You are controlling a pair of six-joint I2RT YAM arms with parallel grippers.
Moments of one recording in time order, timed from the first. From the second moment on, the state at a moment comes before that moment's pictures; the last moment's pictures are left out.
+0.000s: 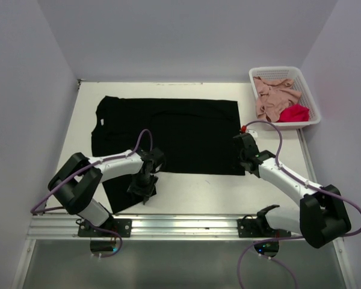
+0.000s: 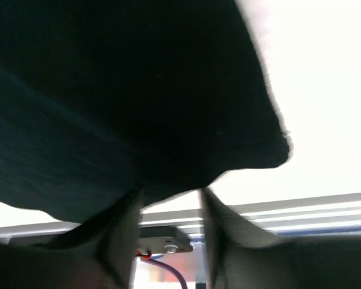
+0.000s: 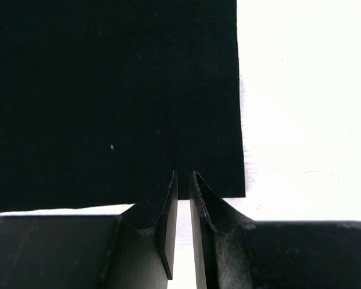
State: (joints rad) left arm -0.73 1.57 0.80 -0.93 0.00 -0.43; right arm 0.41 1.22 0.65 -0.42 0.28 0.52
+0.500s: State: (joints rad) left arm -0.73 1.59 0.81 -0.96 0.02 -0.40; right arm 0.41 1.22 0.65 -0.44 0.33 0.53
